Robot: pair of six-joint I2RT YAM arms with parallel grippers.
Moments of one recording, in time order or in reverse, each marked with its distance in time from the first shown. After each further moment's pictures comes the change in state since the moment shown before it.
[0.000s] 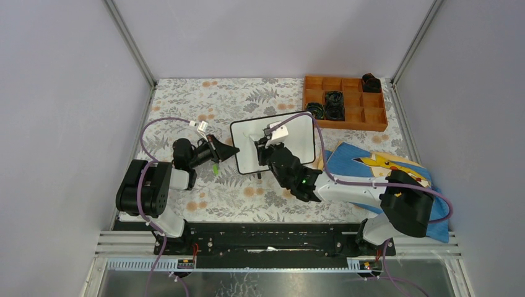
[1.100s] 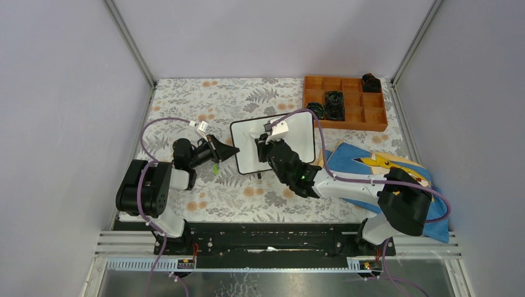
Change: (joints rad) left arm 0.000 0.000 0.000 -0.001 0.000 0.000; right arm -0.035 0.010 0.033 -0.034 -0.026 0.028
